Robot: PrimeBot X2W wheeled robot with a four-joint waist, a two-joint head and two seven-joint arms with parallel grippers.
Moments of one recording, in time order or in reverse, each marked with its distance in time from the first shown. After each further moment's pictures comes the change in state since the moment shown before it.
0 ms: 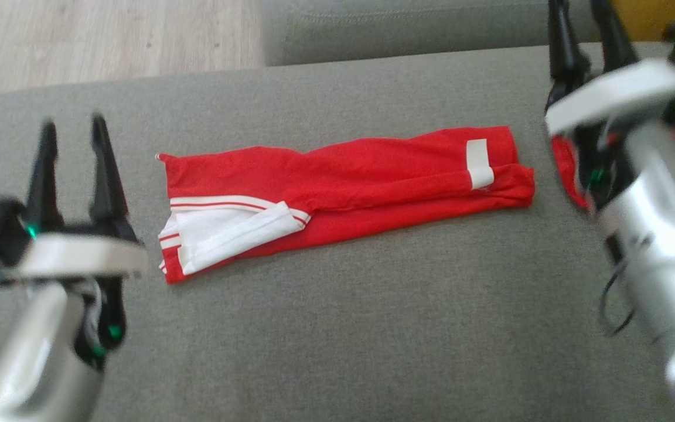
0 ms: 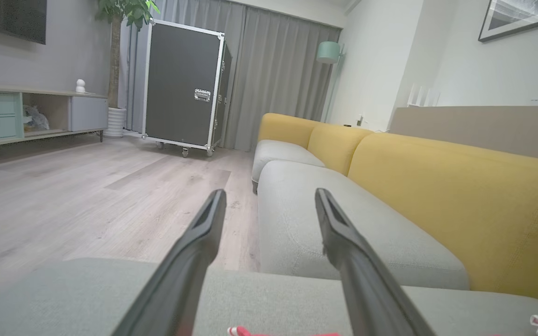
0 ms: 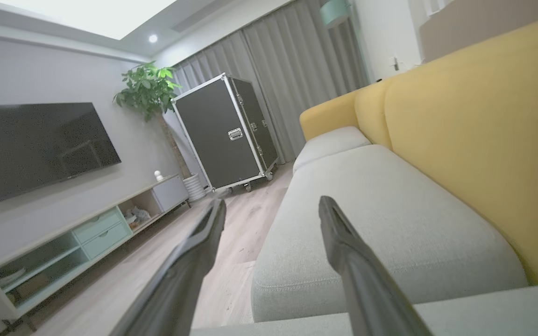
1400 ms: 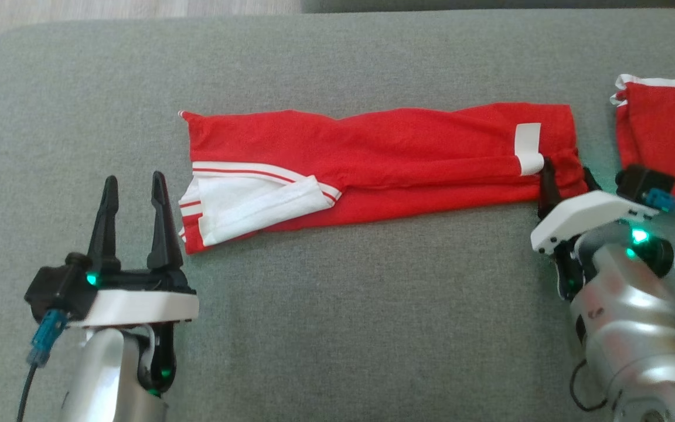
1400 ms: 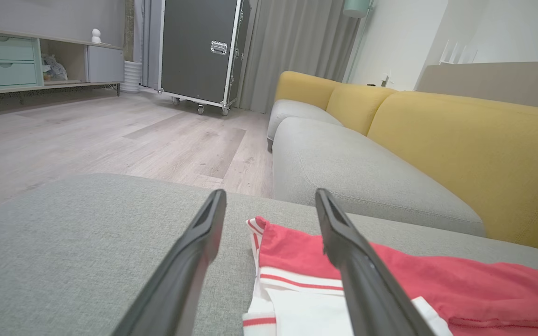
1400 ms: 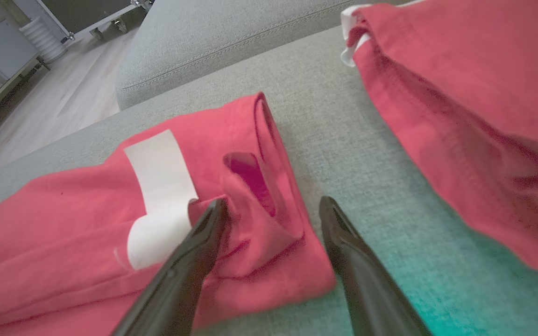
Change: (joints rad) left arm 0.162 -0.370 0.340 0.078 0.447 -0.275 0.000; right arm 0.112 0.196 -0.678 0.506 -0.685 0.000 0.005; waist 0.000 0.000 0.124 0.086
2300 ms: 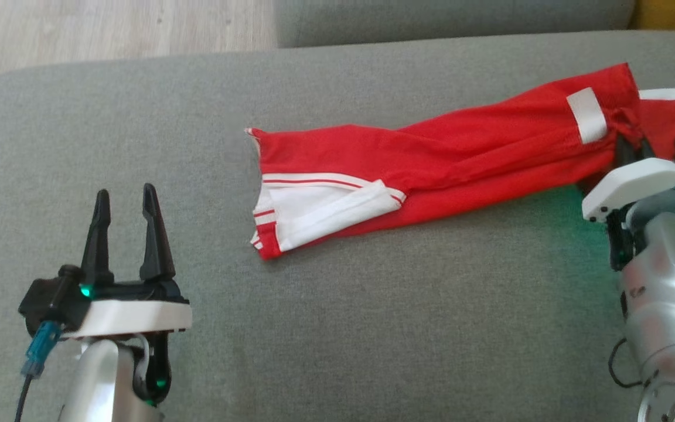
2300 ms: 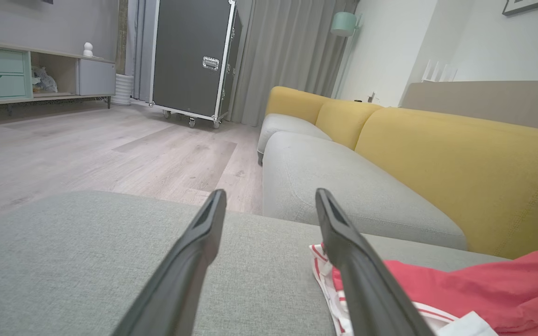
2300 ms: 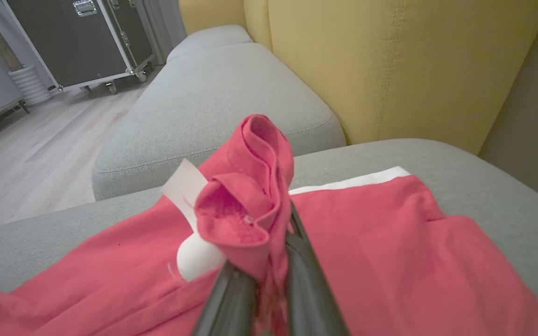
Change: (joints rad) left arm 0.021 -0.010 0.040 0.010 0.009 -0.009 0.000; right arm -0.023 -0.064 -0.114 -0.135 -0.197 0.000 -0.002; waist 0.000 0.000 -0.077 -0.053
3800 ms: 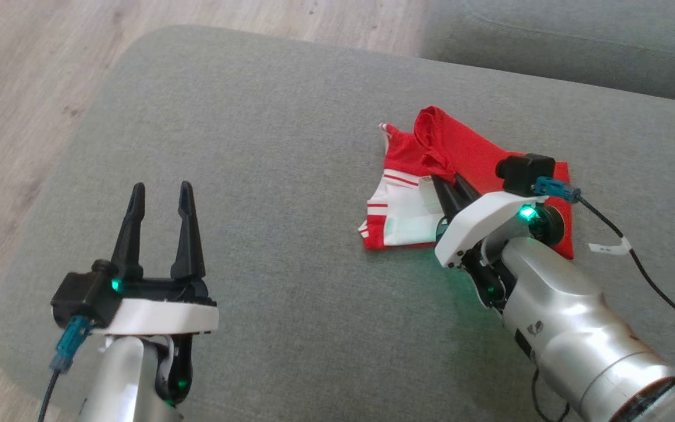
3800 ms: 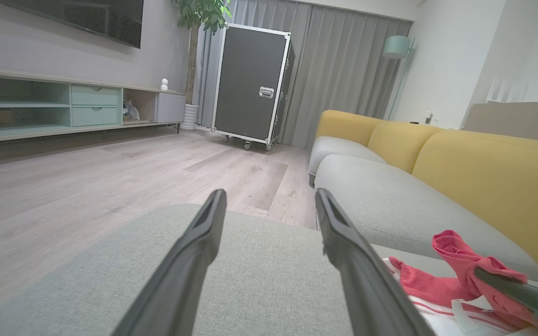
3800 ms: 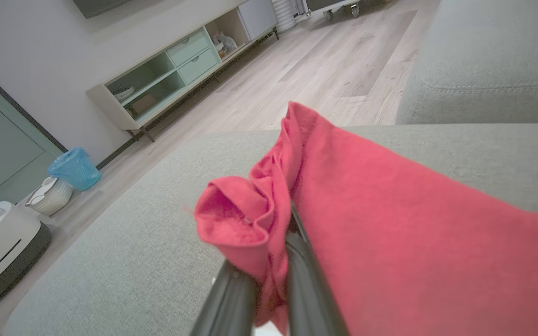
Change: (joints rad) left arm 0.004 -0.003 -0.084 -0.026 0.015 0.000 0.000; right arm 0.028 0.058 1.109 -0.087 0.948 0.000 0.000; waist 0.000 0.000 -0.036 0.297
